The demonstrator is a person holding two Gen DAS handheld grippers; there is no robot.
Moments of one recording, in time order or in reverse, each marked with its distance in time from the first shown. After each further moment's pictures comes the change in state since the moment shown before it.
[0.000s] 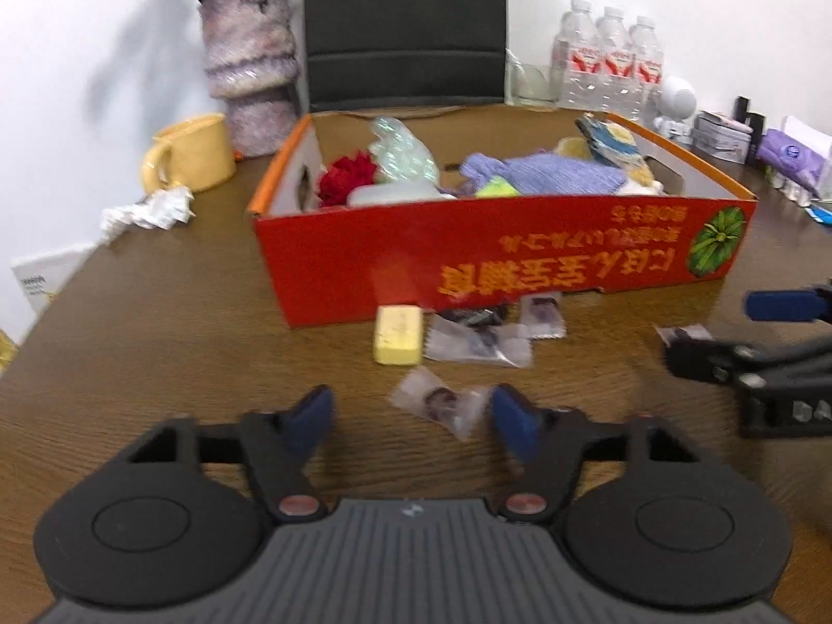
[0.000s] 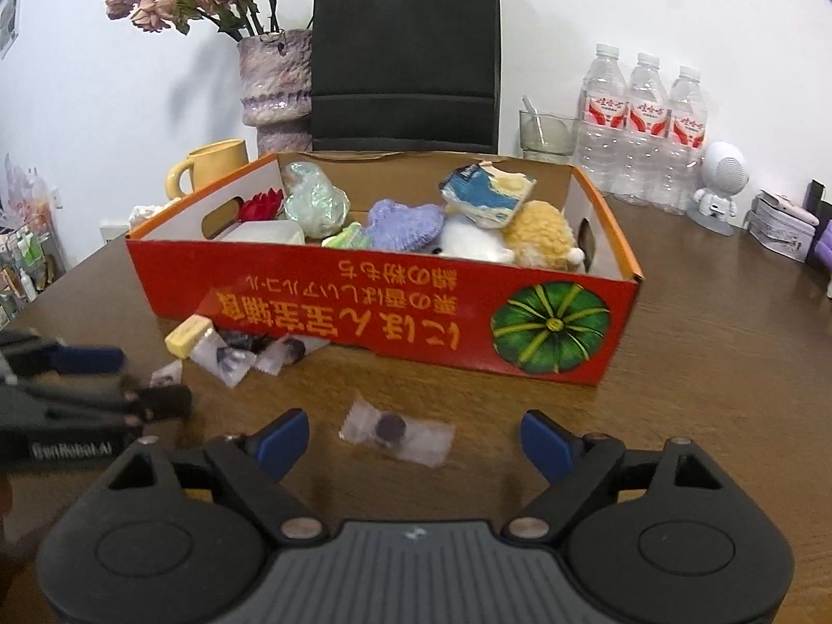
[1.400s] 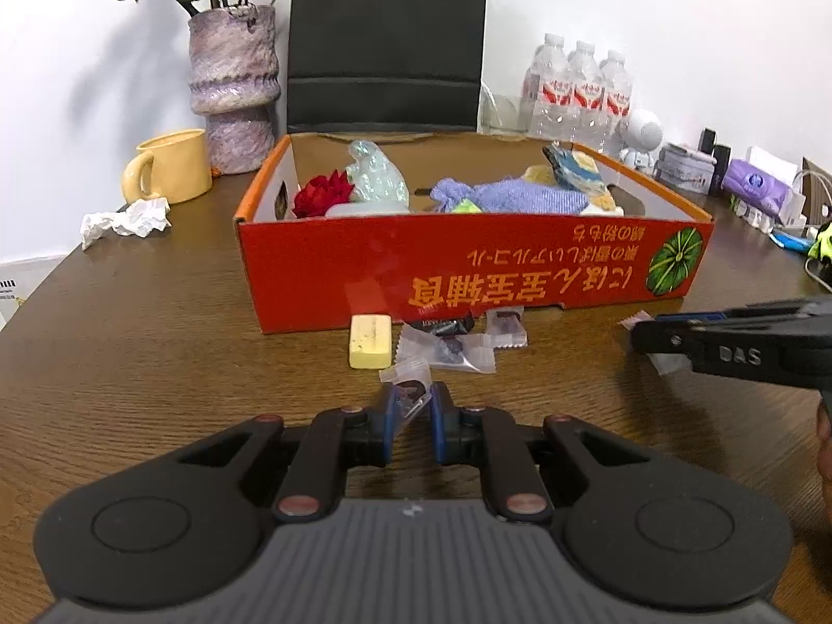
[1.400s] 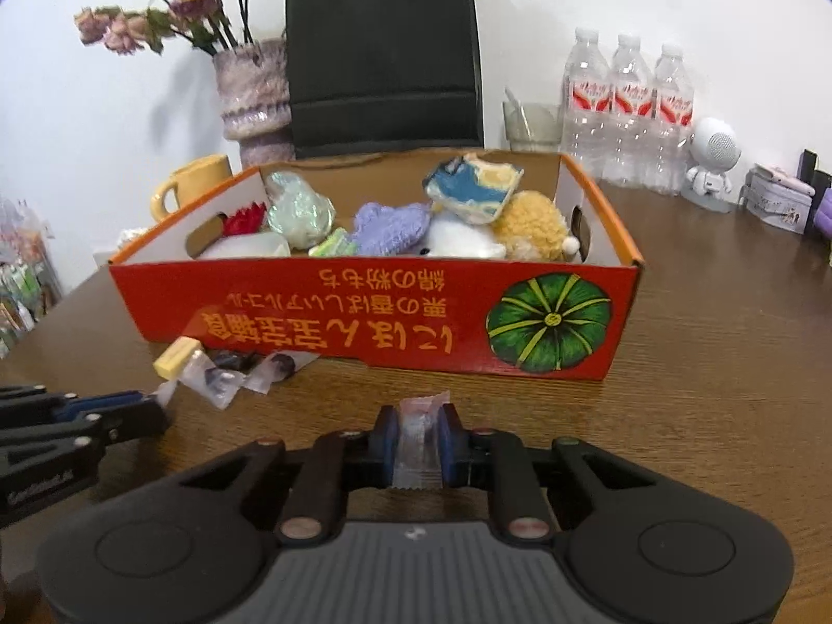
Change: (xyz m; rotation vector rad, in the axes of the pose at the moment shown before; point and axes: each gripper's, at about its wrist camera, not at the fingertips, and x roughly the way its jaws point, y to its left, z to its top) left arm -0.014 0.005 -0.010 -0.020 -0.080 -0.074; right arm 0.002 -0.007 -0.002 0.078 -0.026 0.003
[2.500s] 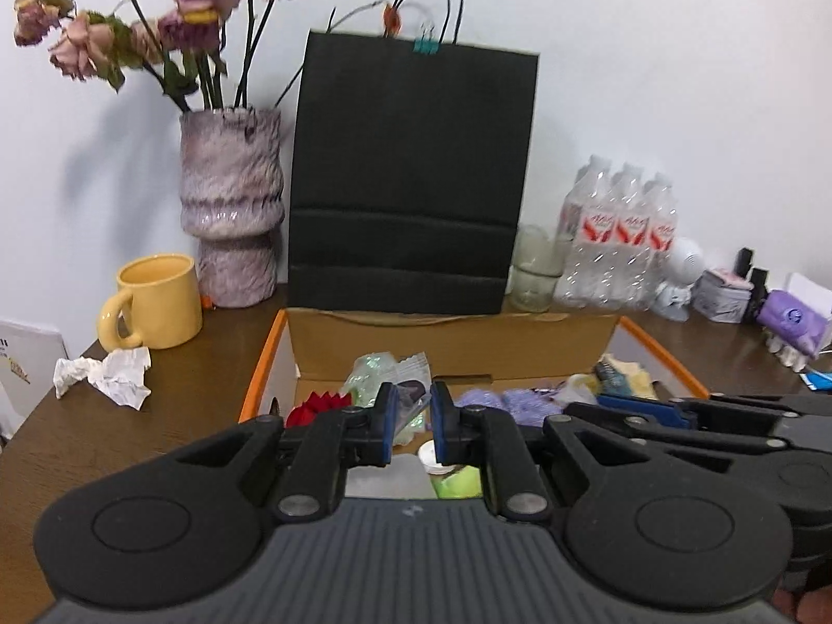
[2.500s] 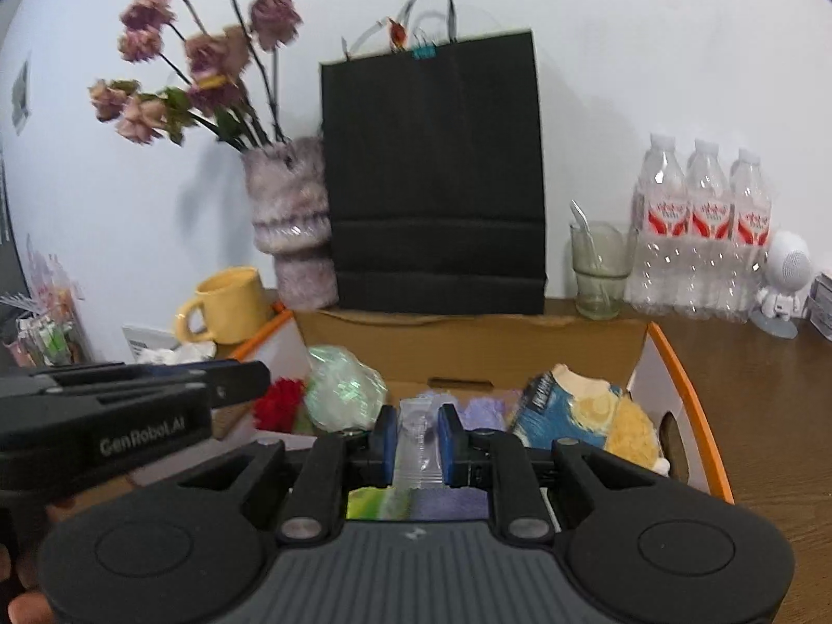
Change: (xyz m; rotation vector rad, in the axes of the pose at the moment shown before) left arm 0.057 0.009 0.125 -0.065 -0.151 0.030; right arm 0.054 0.021 0.110 -0.024 -0.144 0.084
